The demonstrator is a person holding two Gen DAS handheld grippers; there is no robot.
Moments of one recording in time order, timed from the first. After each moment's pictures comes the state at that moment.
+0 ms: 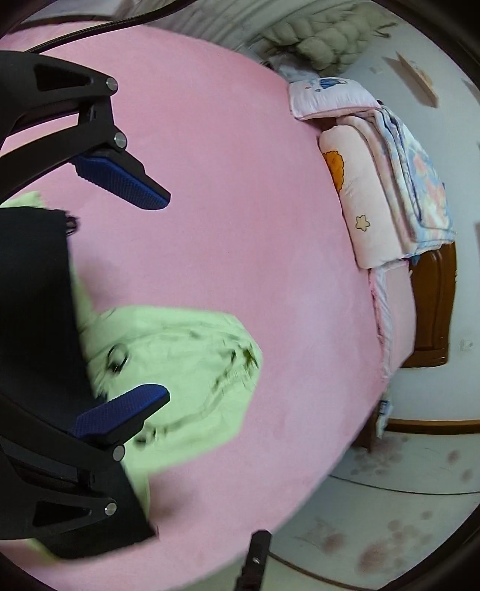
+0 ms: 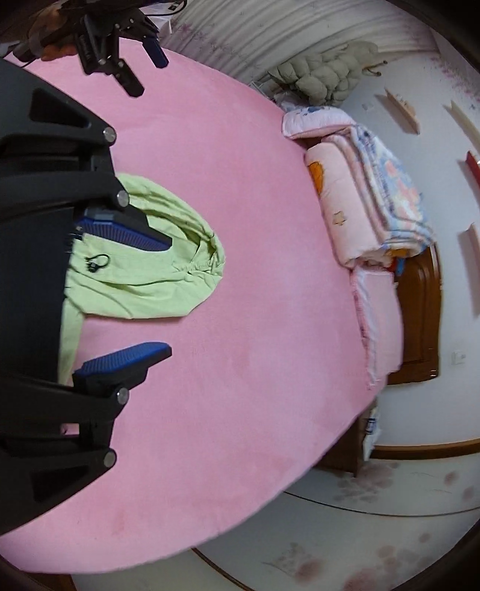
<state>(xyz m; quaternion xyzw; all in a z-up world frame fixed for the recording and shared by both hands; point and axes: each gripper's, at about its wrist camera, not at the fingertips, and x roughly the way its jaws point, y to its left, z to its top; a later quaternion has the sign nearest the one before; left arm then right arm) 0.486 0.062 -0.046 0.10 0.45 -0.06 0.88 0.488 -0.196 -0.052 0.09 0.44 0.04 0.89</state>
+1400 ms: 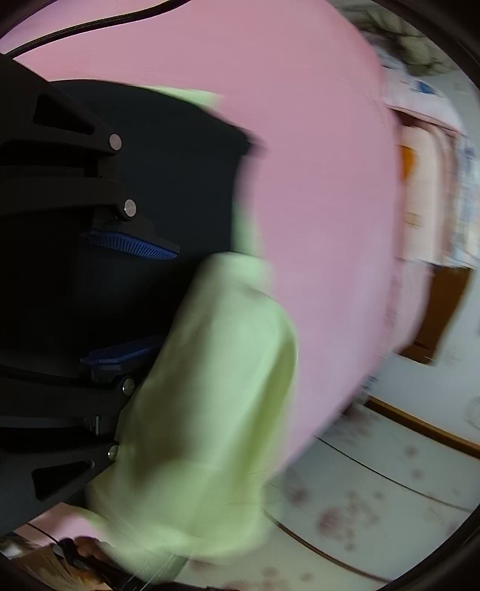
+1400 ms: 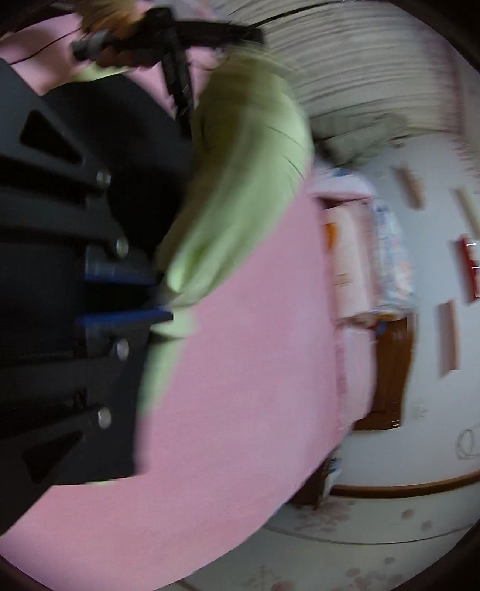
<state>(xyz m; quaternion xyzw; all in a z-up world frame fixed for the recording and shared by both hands) 0.300 0.158 -0.169 -0.08 0.48 -0.14 0.86 0.248 -0.178 -0.147 0.00 0.39 0.12 0.91</state>
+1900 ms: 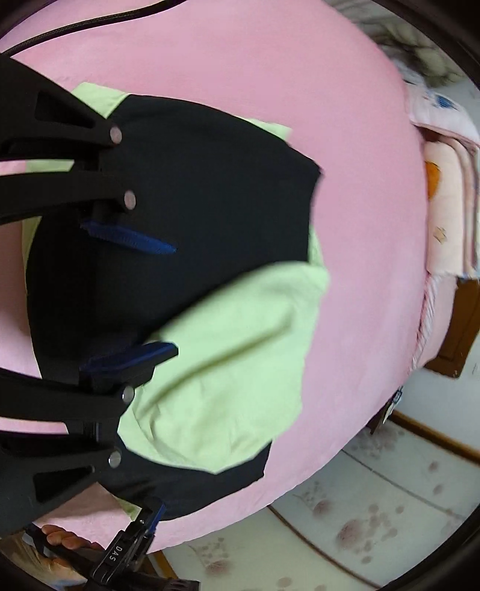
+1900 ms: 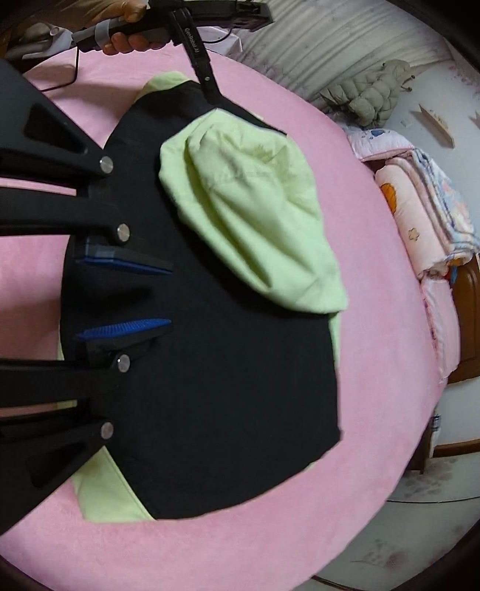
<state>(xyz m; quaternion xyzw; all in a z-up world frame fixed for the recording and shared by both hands) 0.240 0.145 -0.136 -0.06 0.51 -0.12 0.85 0.177 -0.195 -0.165 0.10 0.49 0.09 0.86</state>
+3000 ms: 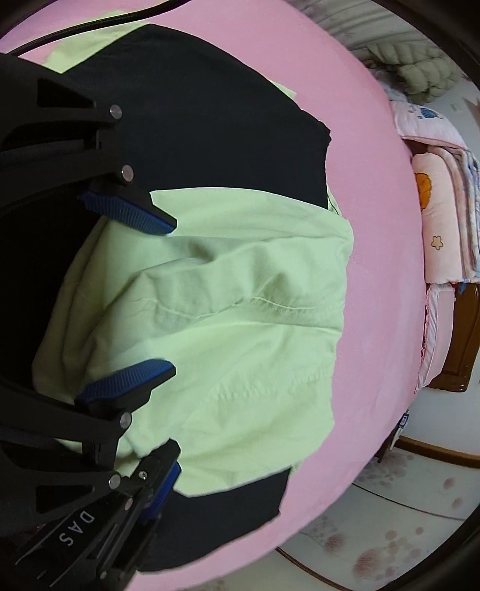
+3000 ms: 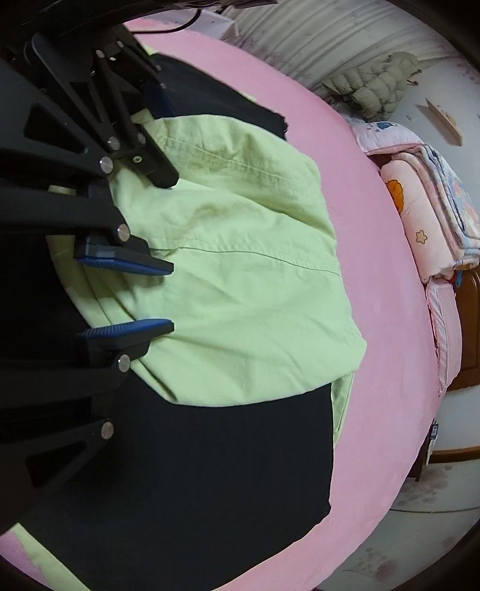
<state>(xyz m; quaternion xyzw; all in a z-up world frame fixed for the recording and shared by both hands) 0.250 0.041 -0.191 -0.03 0.50 -0.04 0.87 0.254 -0.129 -0.207 0.11 0.50 0.08 0.86</state>
